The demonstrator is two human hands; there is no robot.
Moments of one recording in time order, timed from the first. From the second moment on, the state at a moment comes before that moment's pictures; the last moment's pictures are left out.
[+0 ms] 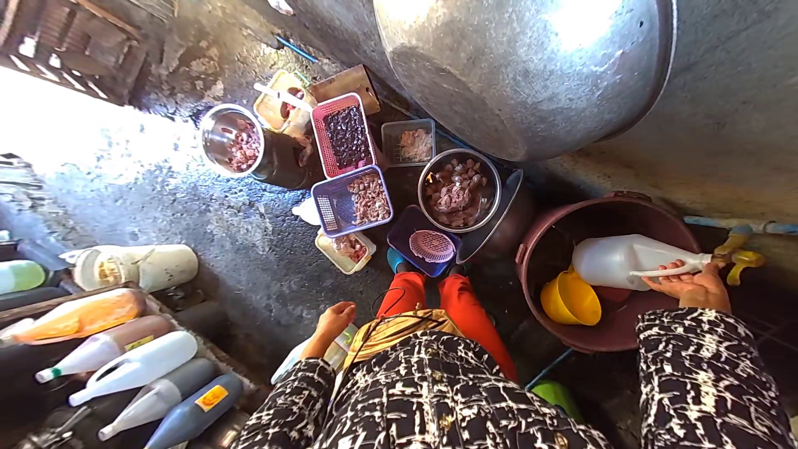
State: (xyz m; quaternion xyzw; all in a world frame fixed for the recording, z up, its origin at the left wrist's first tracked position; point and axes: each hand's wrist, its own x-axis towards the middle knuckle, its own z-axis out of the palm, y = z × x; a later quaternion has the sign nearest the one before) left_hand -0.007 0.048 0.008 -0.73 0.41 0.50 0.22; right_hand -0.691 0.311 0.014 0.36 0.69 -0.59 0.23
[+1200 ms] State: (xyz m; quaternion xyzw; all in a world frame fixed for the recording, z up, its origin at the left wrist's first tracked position) left_hand -0.025 0.041 0.006 -0.71 0.44 0.50 0.22; right_hand -0.689 0.305 0.018 0.36 0.69 -0.58 0.23
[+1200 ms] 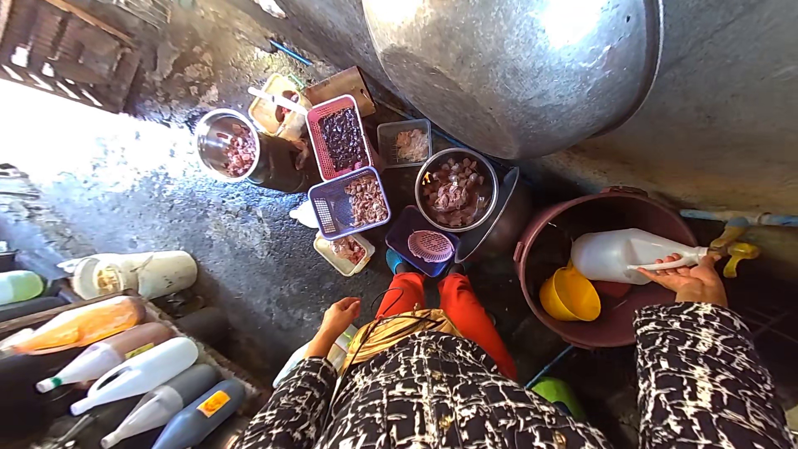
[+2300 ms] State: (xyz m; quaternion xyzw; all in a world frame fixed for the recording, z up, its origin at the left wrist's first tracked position) left_hand -0.017 0.042 0.007 -0.71 0.44 0.50 0.23; right_hand -0.692 0.306 0.012 0.37 0.69 -0.59 0.23
